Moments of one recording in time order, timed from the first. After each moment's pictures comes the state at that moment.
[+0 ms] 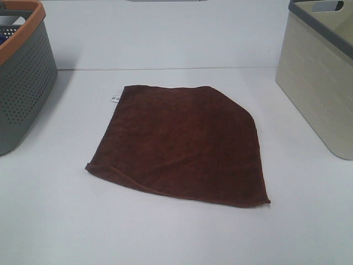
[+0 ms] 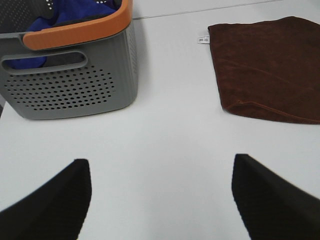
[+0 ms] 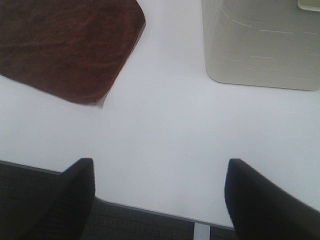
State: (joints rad) left arm 0.00 0.00 -0.51 -0.09 1.05 0.12; right arm 0.06 0.00 -0.50 0.09 1.06 -0.12
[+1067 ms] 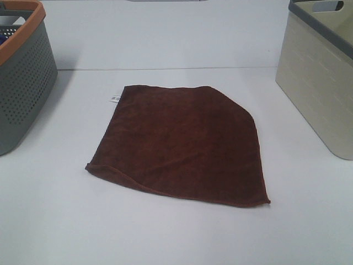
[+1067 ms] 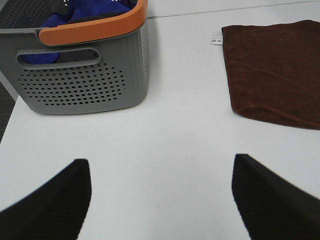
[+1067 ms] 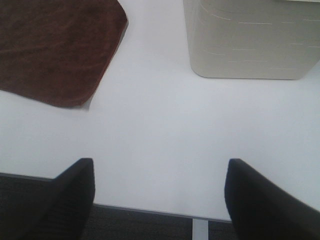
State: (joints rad) left arm 0.04 0.00 -0.51 -0.09 1.05 0.12; right arm 0.06 0.00 -0.50 0.04 1.06 -0.05
